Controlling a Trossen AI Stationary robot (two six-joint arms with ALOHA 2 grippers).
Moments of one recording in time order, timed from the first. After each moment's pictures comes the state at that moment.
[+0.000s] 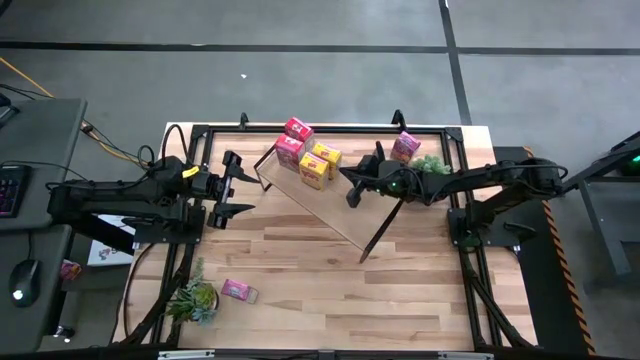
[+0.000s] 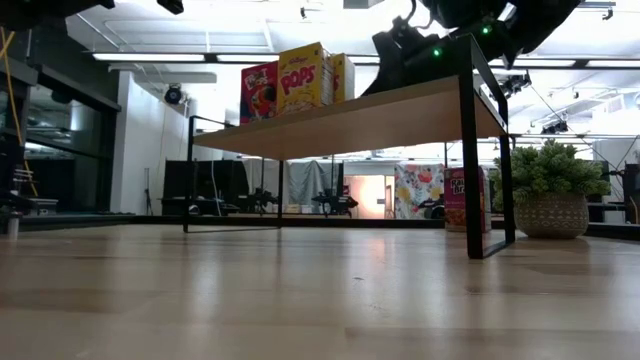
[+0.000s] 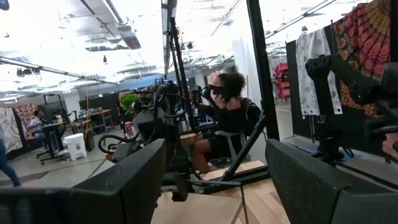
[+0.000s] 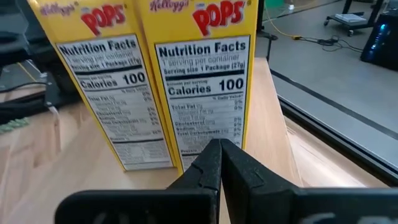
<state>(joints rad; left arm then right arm) 0.11 0.60 0.41 0.46 0.30 0.13 -0.12 1.41 0.73 0.37 0.34 0.19</state>
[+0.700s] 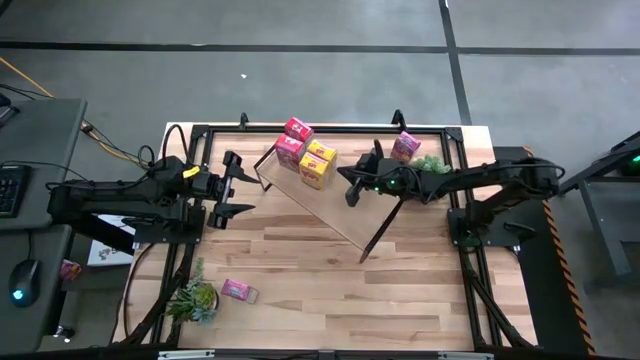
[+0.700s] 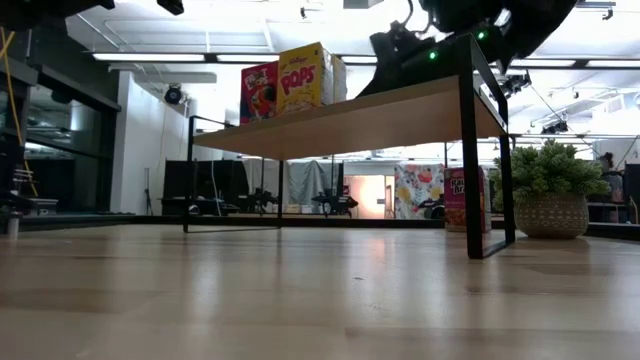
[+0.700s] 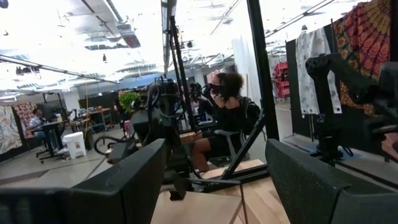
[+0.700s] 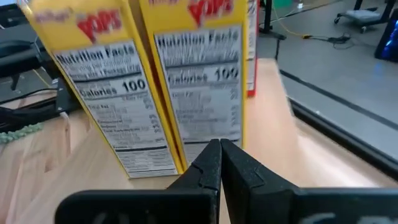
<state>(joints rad) 0.11 0.60 0.41 0.46 0.30 0.13 -0.15 1.43 0.73 0.41 0.28 0.21</state>
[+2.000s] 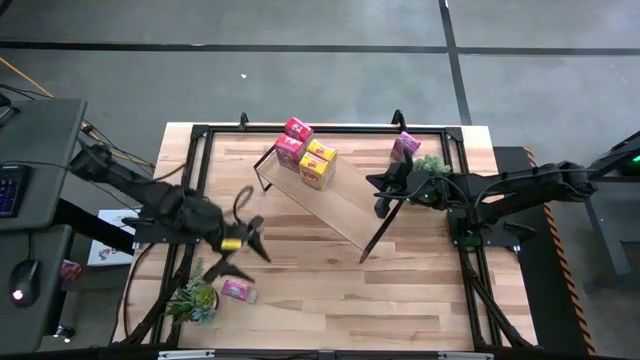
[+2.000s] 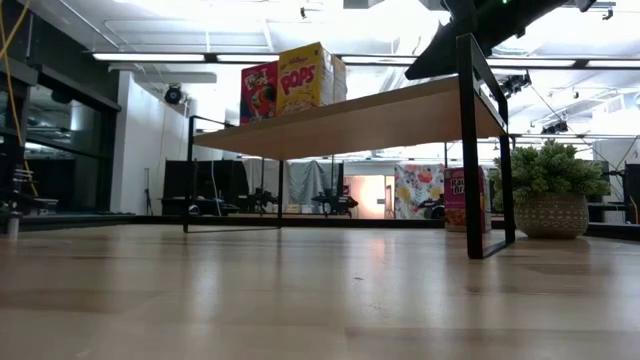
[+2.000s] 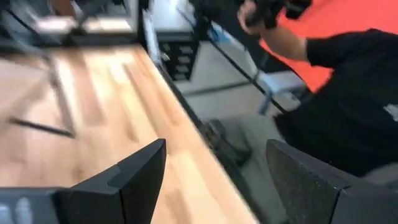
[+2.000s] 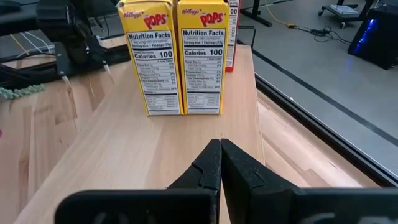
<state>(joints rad) -0.45 1.00 0.87 -0.24 0.17 -0.17 0.04 1.06 0.73 -0.11 0.49 0.24</state>
